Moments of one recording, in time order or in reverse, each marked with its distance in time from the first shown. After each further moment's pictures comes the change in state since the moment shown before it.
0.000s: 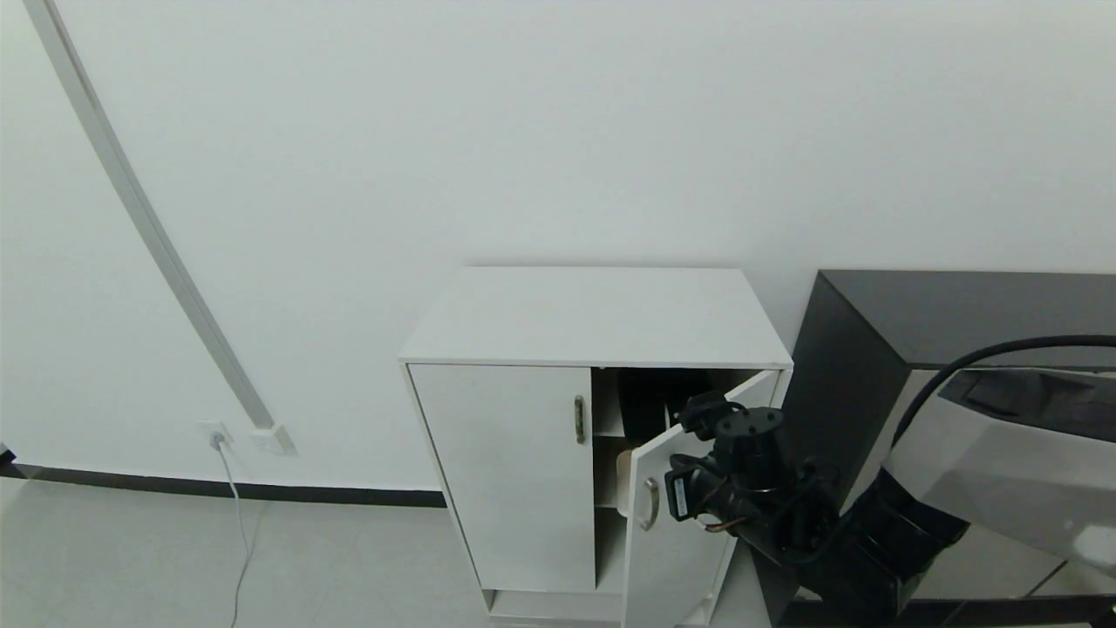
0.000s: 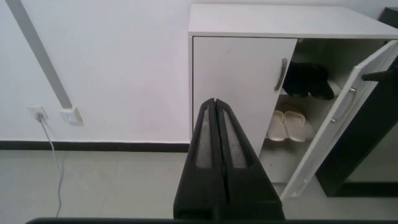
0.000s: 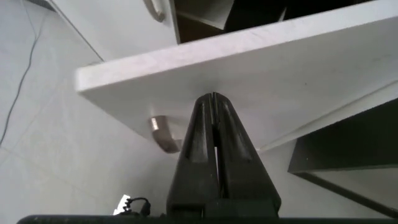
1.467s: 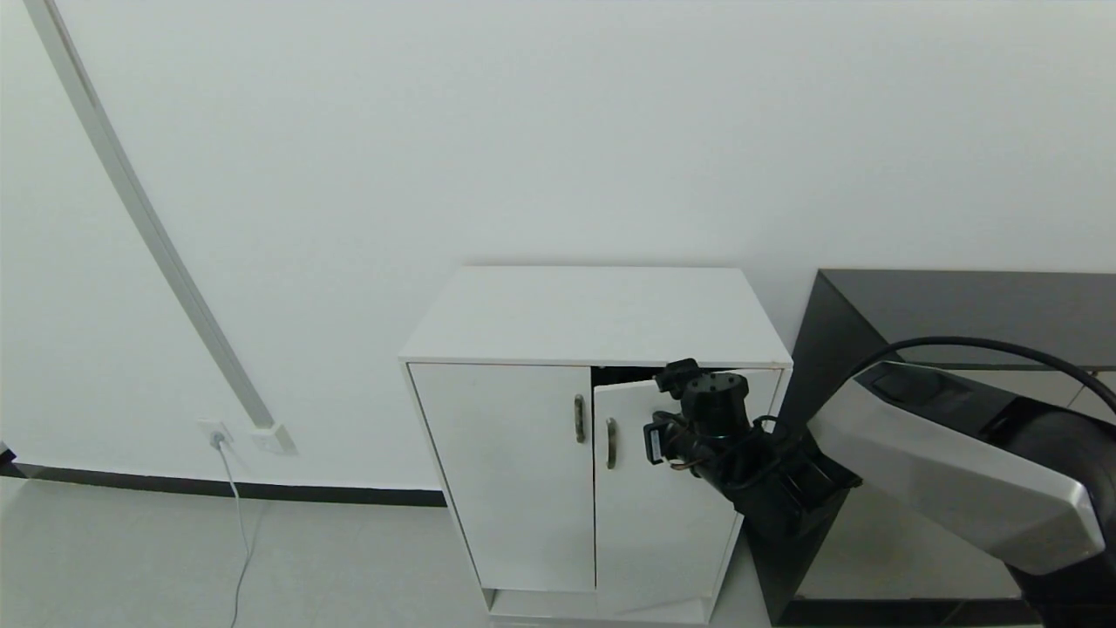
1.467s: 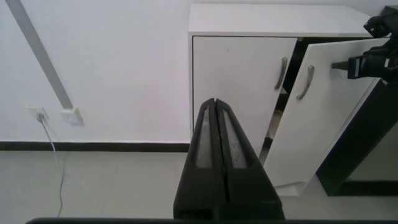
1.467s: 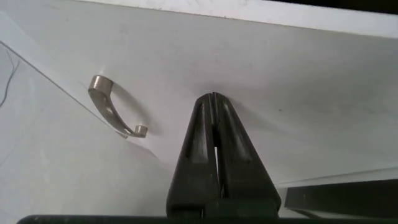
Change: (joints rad) left arm 0.000 0.000 0.000 0.000 -0.003 0.007; right arm -0.082 0.223 -0.411 0.095 0.018 -0.058
